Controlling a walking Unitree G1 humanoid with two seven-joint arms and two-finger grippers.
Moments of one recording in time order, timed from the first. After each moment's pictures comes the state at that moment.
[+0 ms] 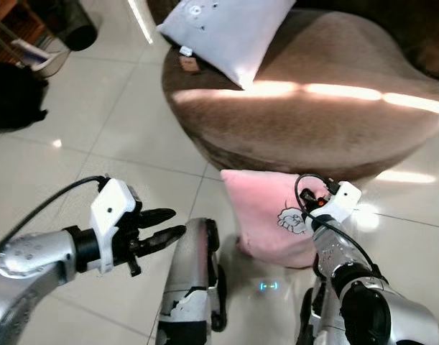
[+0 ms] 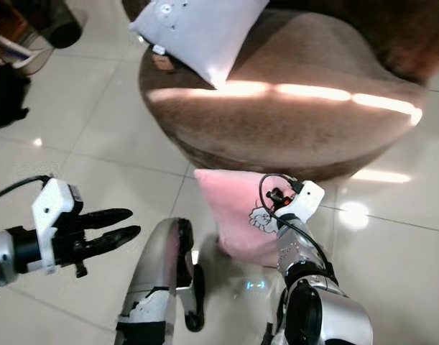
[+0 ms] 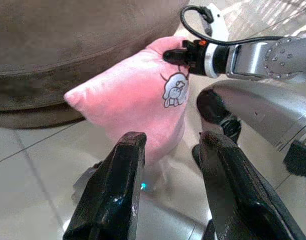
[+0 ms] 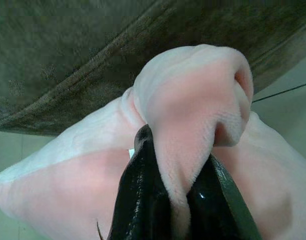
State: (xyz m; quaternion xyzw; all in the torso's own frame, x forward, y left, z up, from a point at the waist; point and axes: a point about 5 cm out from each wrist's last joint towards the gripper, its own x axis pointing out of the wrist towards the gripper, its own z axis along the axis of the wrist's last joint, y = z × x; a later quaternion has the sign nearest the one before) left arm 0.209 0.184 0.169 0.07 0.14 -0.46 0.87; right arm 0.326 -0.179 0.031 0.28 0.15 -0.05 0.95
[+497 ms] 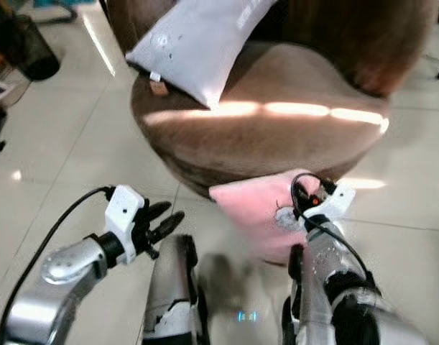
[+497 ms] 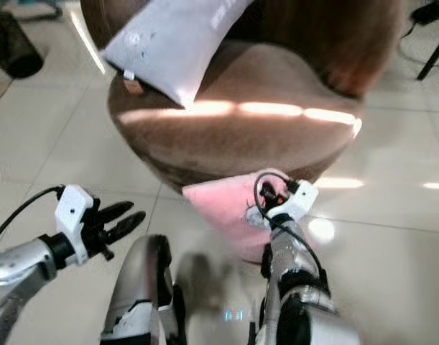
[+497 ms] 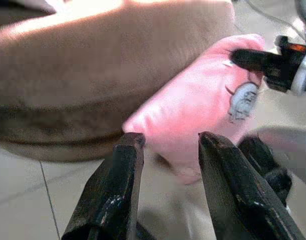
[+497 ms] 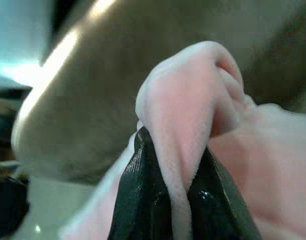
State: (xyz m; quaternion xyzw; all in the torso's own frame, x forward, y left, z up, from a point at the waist) left arm 0.235 0.180 0.122 0.03 0.10 -0.32 0.94; right arm 0.320 -0.161 0.045 0.33 0.07 0.01 0.94
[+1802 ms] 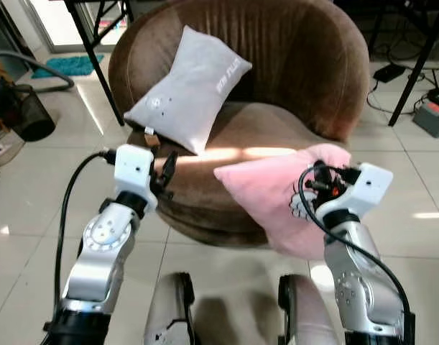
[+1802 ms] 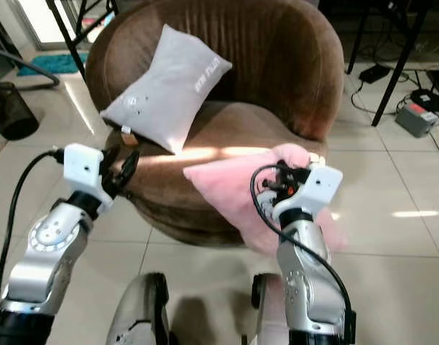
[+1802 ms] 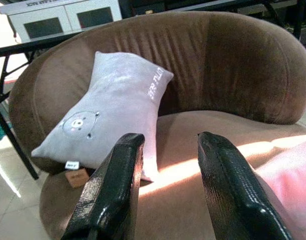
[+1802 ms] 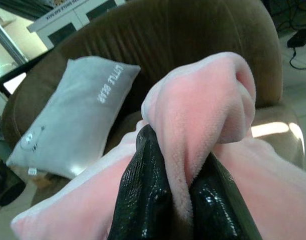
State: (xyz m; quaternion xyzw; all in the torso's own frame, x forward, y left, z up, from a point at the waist) left arm 0.289 0.158 0.151 0.06 -0.05 -0.14 0.99; right arm 0.273 -0.151 0.139 0.18 -0.02 -0.02 0.98
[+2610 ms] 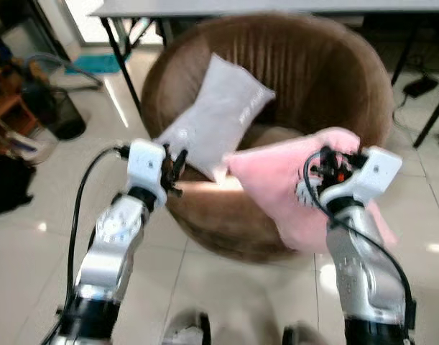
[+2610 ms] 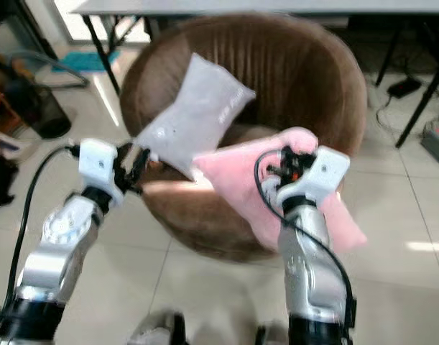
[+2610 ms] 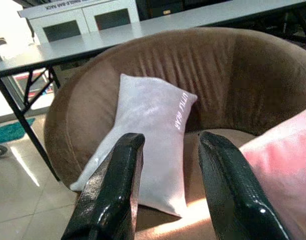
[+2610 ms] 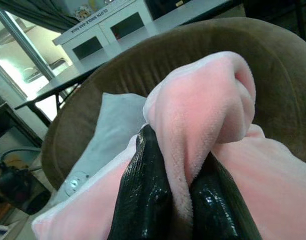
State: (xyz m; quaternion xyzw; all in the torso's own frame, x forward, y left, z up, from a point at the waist) left arm 0.300 0.147 0.149 0.07 -0.05 -0.16 0.98; right arm 0.282 -0.154 0.155 0.18 -0.04 -0.03 0.98
